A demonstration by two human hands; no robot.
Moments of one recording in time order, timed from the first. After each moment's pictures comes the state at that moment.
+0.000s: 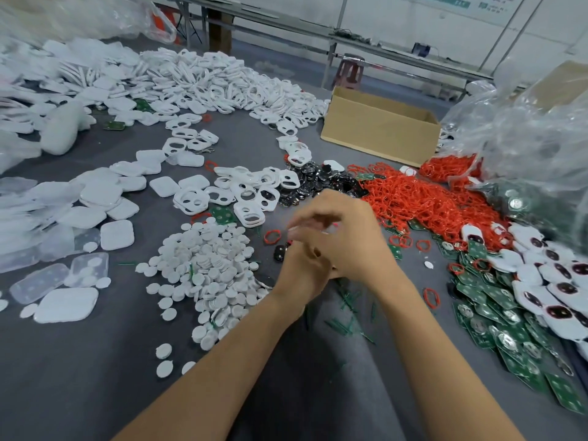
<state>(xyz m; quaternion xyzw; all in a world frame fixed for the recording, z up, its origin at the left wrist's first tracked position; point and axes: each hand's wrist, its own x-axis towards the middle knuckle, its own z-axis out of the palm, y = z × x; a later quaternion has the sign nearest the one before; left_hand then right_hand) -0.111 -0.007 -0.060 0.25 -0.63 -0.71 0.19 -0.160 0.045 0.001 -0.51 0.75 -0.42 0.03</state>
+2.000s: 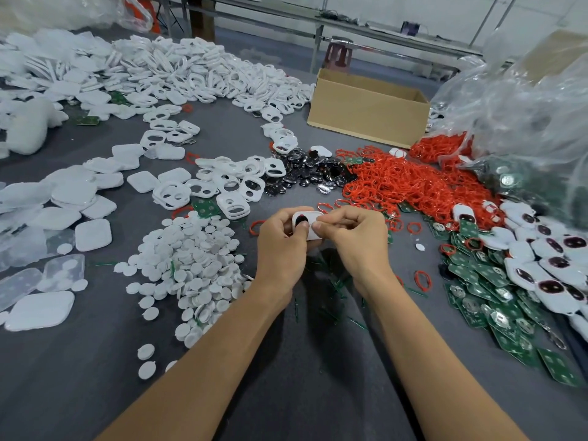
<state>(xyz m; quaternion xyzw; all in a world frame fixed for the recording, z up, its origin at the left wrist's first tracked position) -0.120 -0.018 -0.070 0.27 -0.57 -0.71 0.31 -0.186 0.057 -0.049 -0.19 0.77 -0.60 0.07</state>
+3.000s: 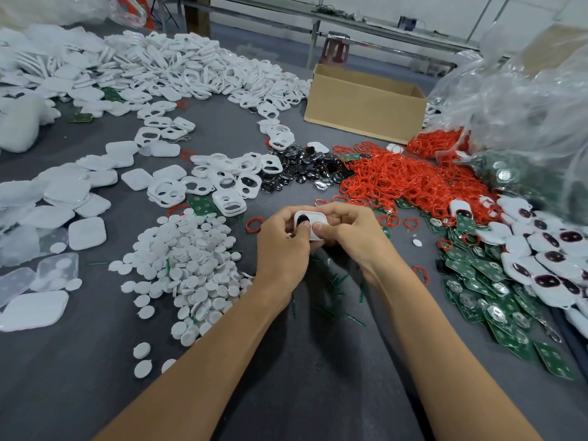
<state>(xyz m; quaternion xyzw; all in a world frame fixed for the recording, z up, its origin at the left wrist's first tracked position) -0.117 -0.013 -0.070 0.25 -0.61 -0.69 0.31 -0.197 0.064 -0.043 -0.24 0.75 -0.58 0.21</state>
